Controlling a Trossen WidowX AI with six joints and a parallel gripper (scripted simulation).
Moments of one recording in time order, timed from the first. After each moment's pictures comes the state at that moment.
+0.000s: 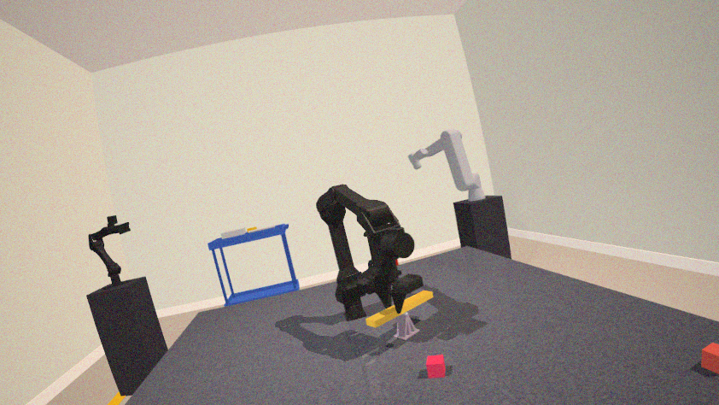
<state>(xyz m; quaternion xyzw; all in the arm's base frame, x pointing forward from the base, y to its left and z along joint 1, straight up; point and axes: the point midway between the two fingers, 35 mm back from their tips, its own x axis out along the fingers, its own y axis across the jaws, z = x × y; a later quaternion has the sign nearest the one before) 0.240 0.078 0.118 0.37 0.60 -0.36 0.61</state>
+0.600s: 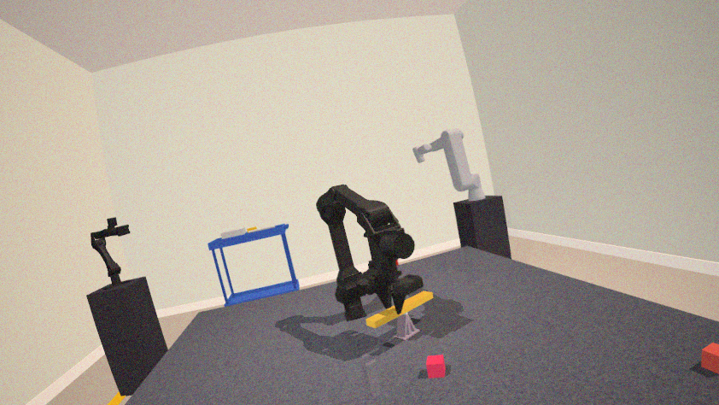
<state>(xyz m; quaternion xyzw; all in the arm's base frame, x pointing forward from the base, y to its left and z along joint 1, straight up) 0.240 0.078 0.116 0.37 0.60 -0.36 0.61</state>
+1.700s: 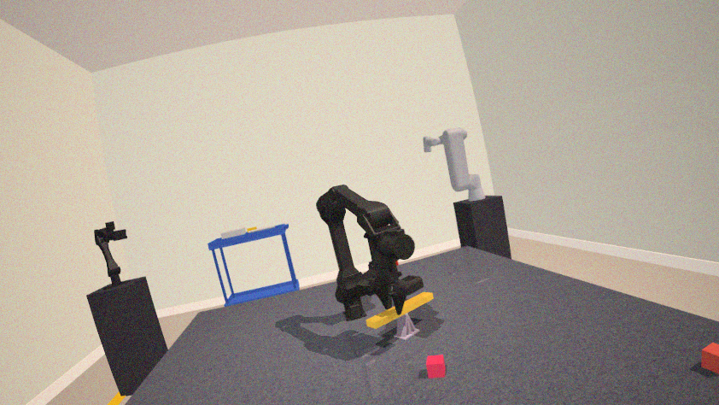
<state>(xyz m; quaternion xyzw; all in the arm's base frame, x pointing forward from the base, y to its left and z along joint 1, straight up) 0.240 0.078 0.114 0.37 0.60 -0.36 0.61</state>
